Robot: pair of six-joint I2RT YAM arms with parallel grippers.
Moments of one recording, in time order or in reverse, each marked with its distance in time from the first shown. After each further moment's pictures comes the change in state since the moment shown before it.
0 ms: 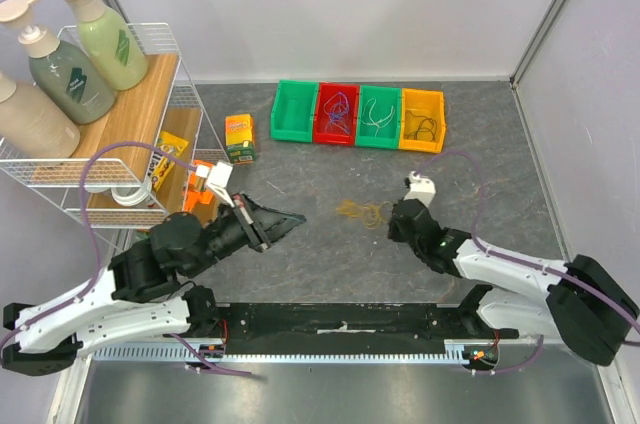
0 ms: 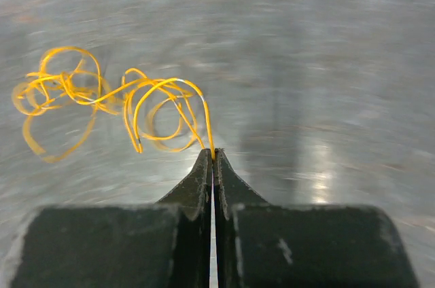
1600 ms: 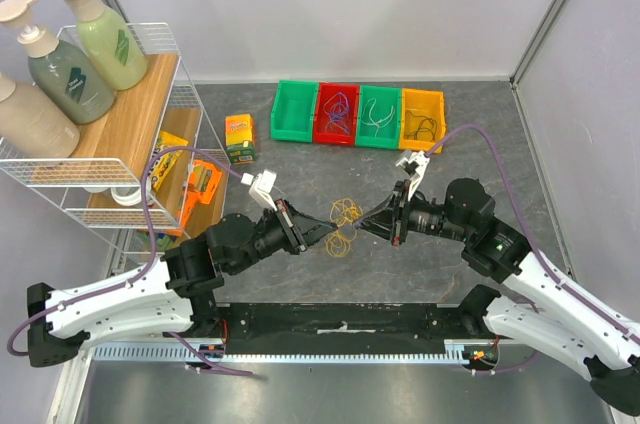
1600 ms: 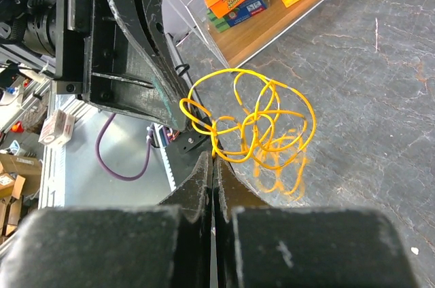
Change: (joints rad) left arm 0.000 0.141 -0.182 0.292 0.019 -0.067; right arm -0.068 -0.399 0.312 -0.214 -0.892 -0.177
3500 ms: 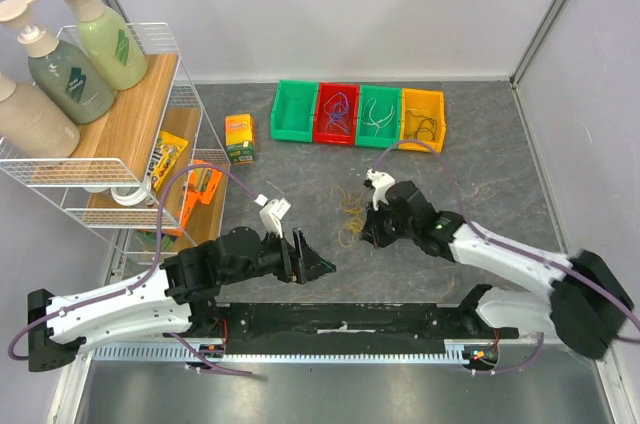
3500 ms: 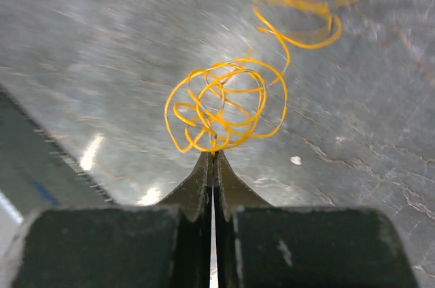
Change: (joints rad) left arm 0.000 -0.085 -0.130 -0.200 0.212 0.085; right arm -0.012 0.508 -0.138 -0.009 0.329 -0.132
